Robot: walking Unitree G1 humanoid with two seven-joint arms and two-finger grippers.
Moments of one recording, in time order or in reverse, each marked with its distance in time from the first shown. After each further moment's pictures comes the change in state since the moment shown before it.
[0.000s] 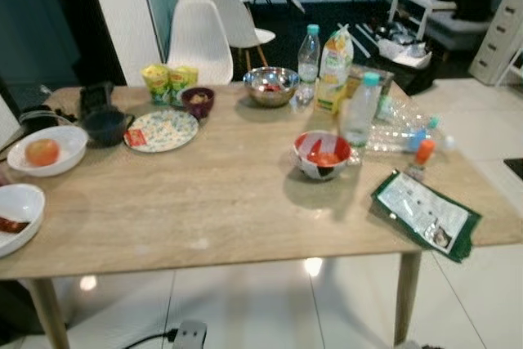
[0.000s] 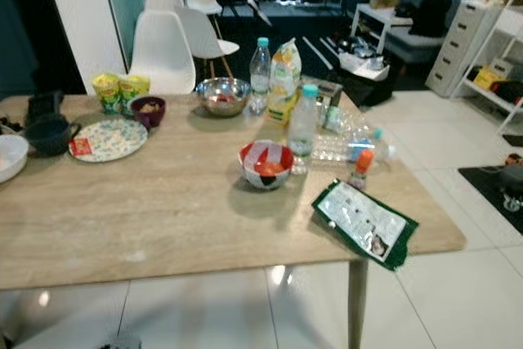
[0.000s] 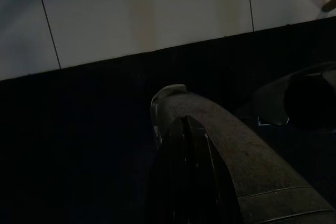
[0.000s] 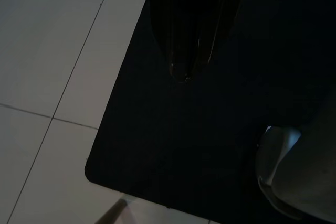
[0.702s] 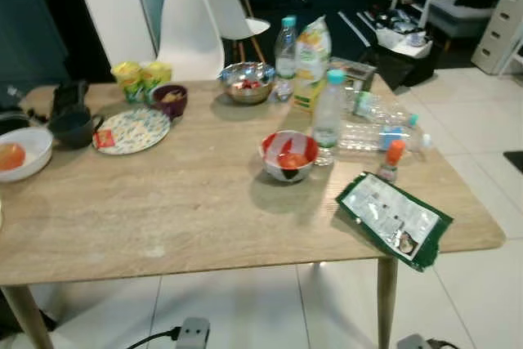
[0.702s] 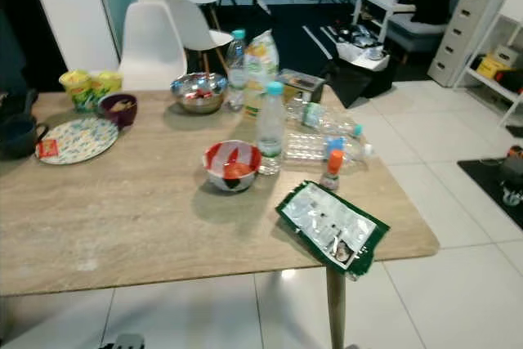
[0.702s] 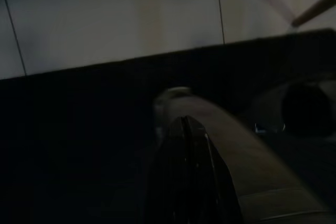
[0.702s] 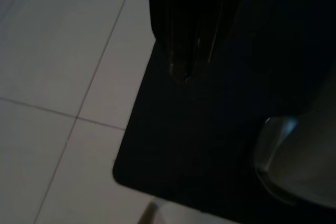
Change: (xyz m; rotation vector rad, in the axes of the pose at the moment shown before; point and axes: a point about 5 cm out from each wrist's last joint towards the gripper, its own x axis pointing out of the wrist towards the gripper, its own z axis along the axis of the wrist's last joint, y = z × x) left arm 0.001 -0.003 0.002 -0.037 -0.026 -0.012; right arm 0.001 0.002 0.004 -0.001 -0.014 0.003
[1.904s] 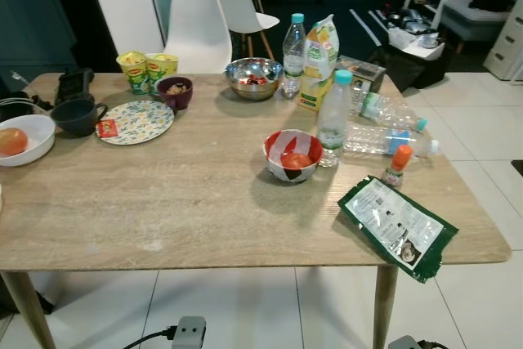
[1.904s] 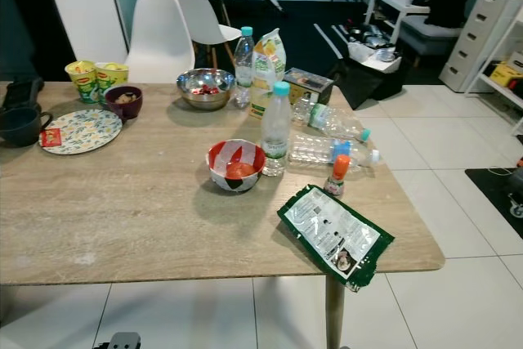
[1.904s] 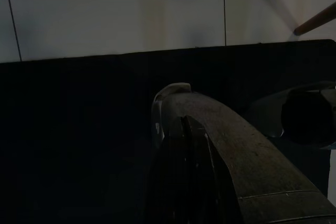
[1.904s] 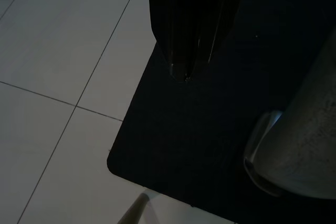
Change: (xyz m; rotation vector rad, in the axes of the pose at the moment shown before) left arm 0.001 -0.001 0.002 0.008 -0.005 0.004; right arm 0.000 -0.001 0.002 -0.001 -0.005 0.000
